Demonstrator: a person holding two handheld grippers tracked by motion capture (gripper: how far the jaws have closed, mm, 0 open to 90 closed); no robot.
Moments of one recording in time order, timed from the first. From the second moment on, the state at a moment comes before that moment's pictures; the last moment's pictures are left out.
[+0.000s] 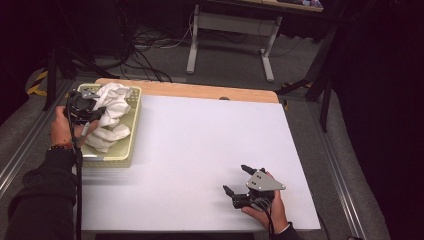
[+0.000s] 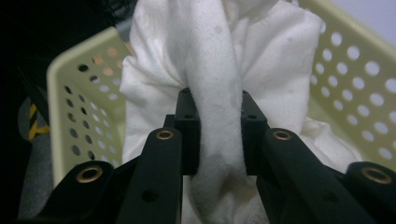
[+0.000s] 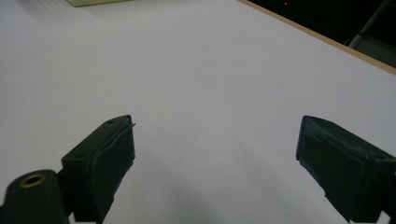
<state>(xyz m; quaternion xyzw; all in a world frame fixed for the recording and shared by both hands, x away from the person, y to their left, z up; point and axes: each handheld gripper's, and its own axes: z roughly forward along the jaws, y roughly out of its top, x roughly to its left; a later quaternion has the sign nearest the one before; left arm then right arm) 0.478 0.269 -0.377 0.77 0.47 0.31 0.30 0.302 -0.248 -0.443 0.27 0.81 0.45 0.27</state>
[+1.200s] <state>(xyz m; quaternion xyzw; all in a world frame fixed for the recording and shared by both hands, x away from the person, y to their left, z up) 0.435 0.200 -0.302 0.73 0.32 0.37 0.48 0.304 -0.265 -0.421 0.30 0.77 0.46 0.33</state>
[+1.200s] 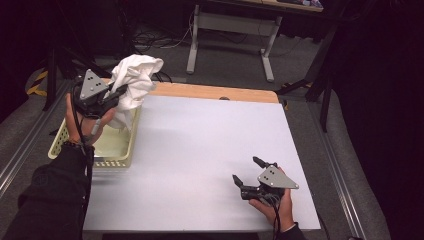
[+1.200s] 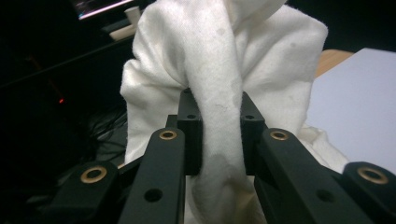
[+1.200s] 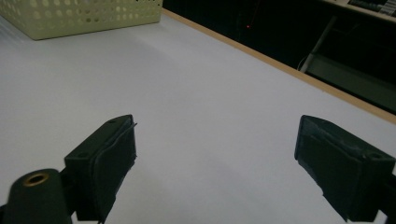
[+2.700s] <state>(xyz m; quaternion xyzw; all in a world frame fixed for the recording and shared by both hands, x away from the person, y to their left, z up) 0.388 0.016 -0.344 0.82 0.15 0.20 0.51 0.310 -0.257 -0.348 0.29 0.71 0.53 0.36</state>
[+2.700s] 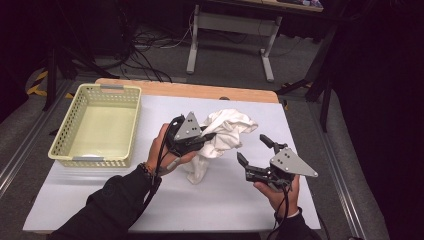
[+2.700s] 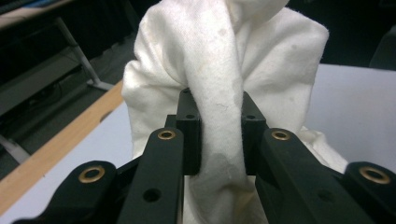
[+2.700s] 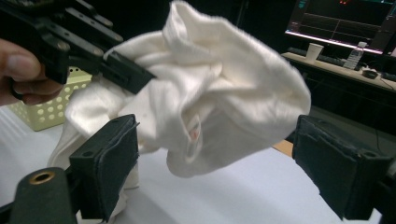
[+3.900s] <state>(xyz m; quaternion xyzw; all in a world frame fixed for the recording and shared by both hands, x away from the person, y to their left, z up) 0.338 0.066 -0.462 0.88 0.21 0.13 0.40 0.336 -0.207 -0.447 0.24 0.87 0.39 0.20</state>
